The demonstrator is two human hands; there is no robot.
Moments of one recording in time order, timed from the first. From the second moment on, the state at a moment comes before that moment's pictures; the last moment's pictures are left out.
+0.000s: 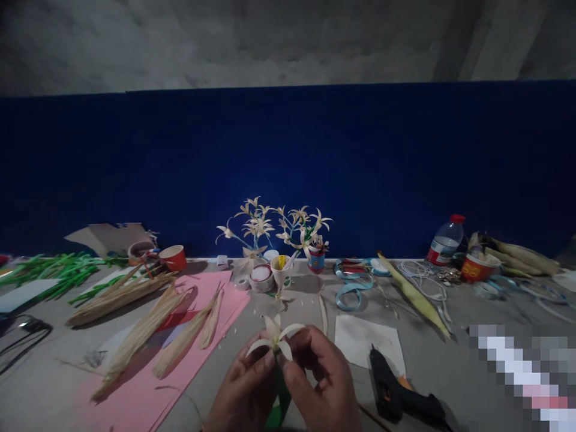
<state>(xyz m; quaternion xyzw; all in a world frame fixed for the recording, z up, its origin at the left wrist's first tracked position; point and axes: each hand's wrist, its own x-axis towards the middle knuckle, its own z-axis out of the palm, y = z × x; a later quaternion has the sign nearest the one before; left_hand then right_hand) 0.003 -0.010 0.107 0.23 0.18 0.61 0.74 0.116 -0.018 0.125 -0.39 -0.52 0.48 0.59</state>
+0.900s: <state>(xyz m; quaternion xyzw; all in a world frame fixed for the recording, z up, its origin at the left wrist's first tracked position) 0.002 -0.015 0.113 0.37 0.33 0.69 0.53 0.112 -0.012 0.122 -0.37 -0.44 0.51 0.64</state>
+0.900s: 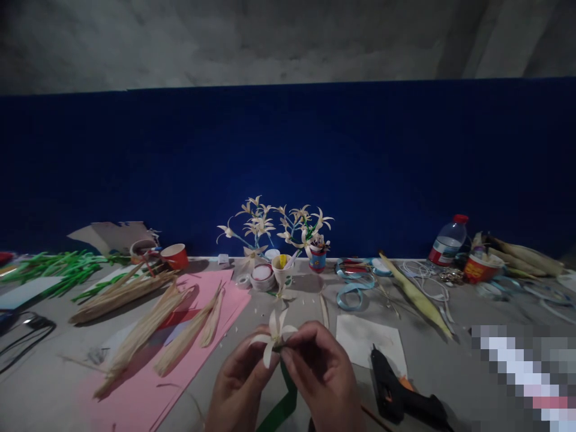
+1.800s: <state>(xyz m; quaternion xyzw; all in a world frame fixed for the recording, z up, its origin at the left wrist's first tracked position) -0.010 -0.015 0.116 0.40 0.29 0.60 0.62 0.122 -0.007 0.120 -0.32 -0.52 0.53 0.60</state>
